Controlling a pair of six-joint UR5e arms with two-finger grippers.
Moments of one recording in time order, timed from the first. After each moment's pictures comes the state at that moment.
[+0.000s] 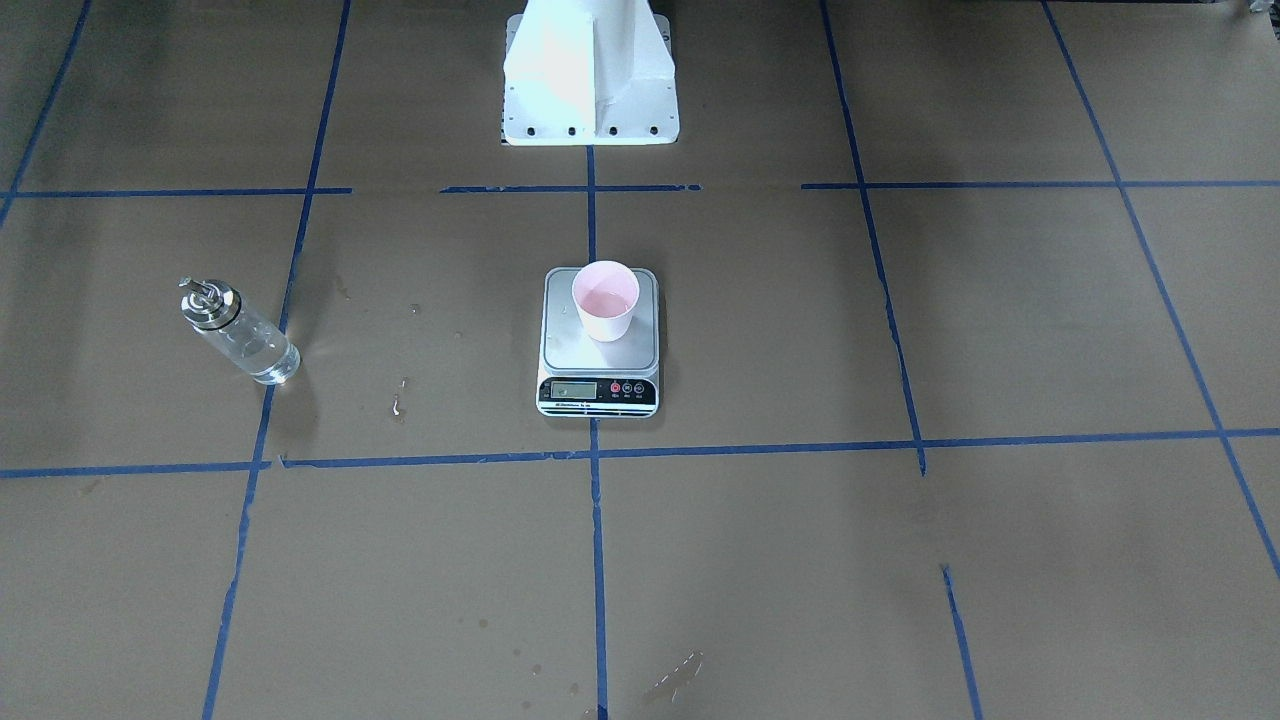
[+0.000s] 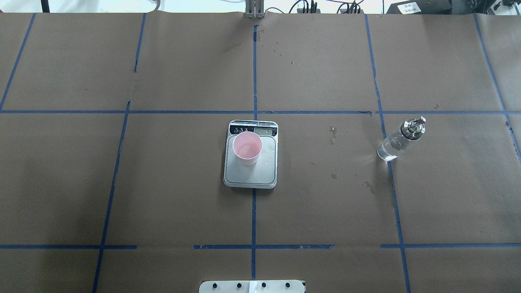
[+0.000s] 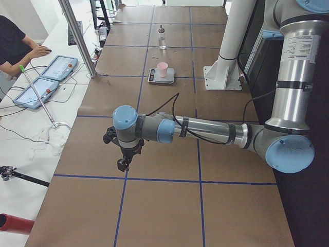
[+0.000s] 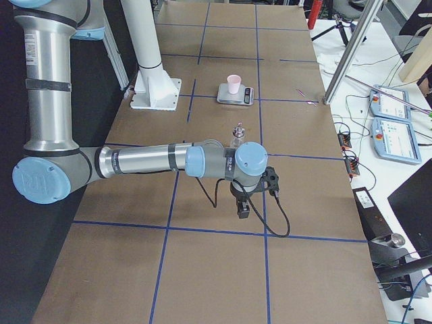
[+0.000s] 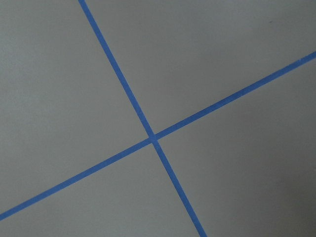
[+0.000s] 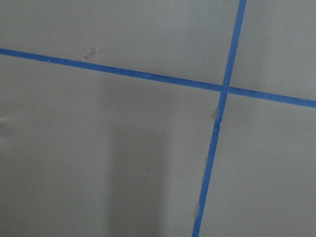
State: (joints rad) left arm -1.54 -1.62 -1.63 -1.59 -2.31 0.35; right arm 1.56 -1.61 1.73 -1.71 2.44 -0.16
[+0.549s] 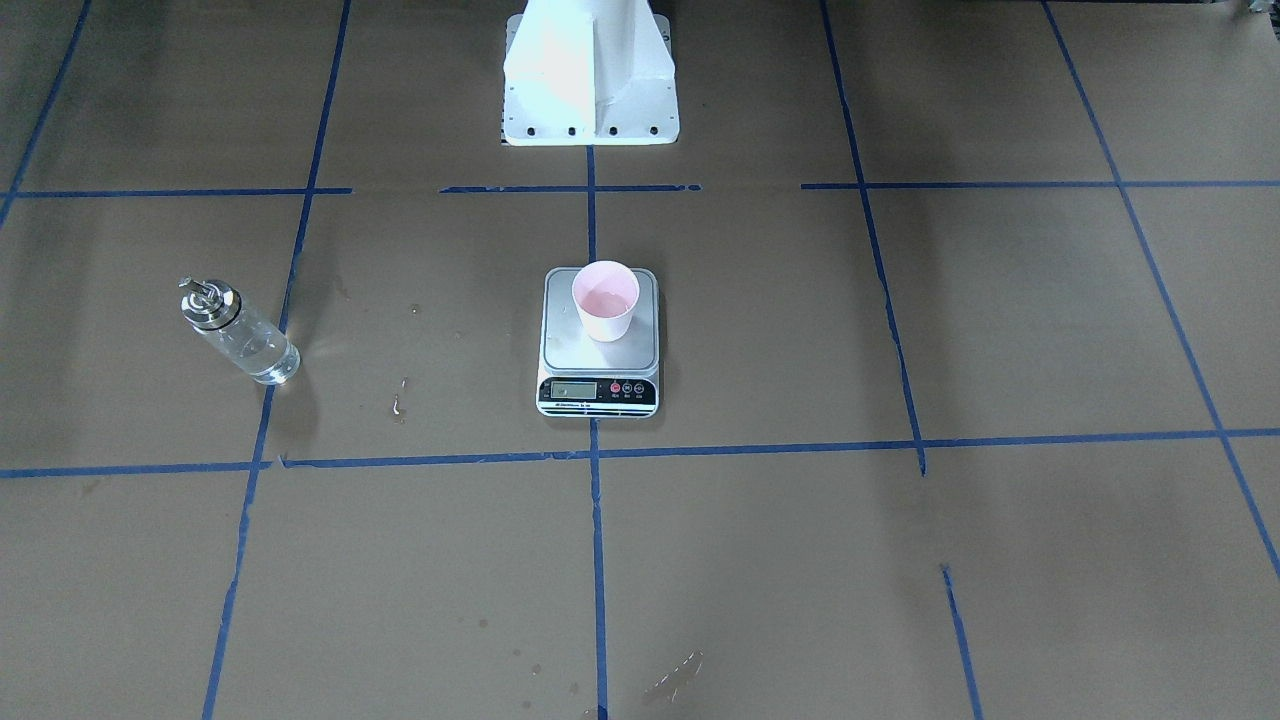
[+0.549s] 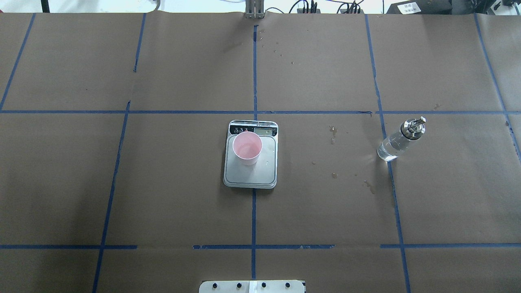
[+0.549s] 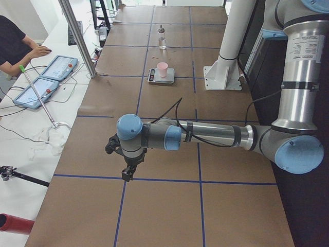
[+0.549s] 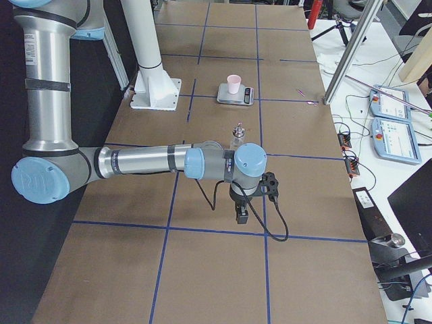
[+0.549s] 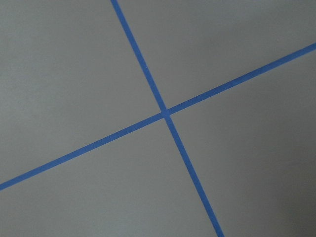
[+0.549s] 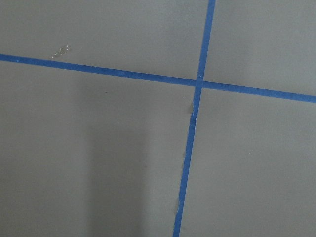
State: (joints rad) left arm -1.60 -1.59 -1.62 -1.58 -2.31 0.35; right arm 1.56 -1.61 1.73 -1.71 2.39 -0.14
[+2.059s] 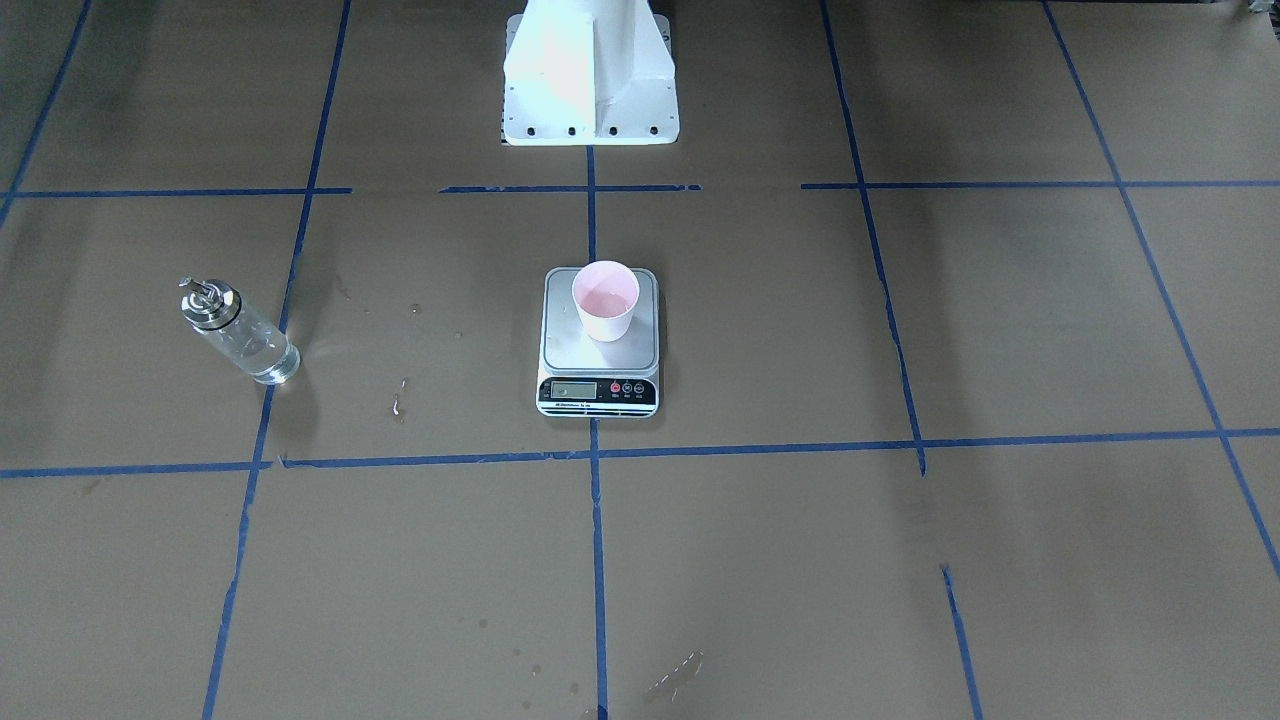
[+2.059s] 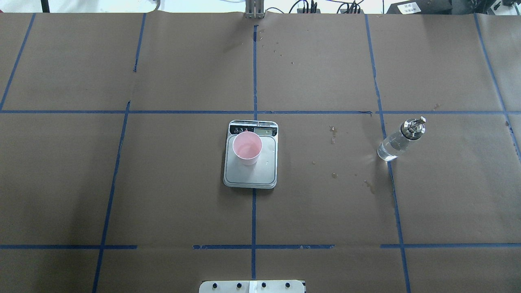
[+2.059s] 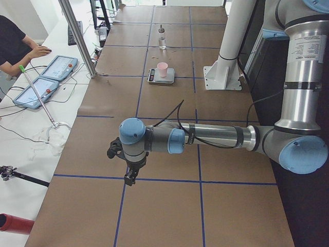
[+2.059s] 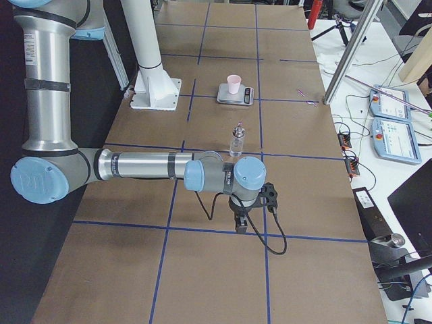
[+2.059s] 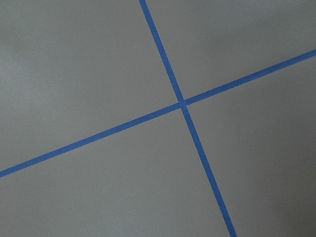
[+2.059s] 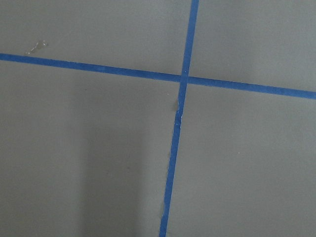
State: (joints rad) left arm -1.61 -1.57 -1.62 -1.58 -2.31 0.35; right arm 1.56 -1.62 1.66 -1.64 2.39 -0.13
